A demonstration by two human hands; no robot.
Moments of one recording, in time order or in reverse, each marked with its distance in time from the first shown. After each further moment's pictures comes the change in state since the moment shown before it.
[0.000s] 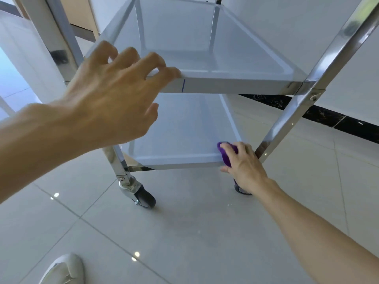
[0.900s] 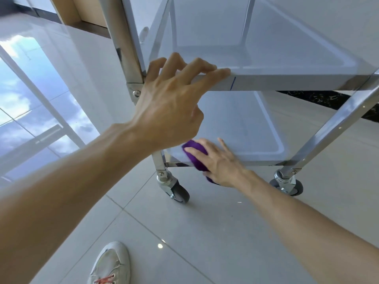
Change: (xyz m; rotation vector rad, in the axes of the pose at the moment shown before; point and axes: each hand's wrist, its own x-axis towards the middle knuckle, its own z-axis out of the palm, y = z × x) left_hand -0.018 -0.010 0.022 -0.335 0.101 -0.101; right_hand 0.048 -0.126 0.043 -0.115 -0.017 -0.531
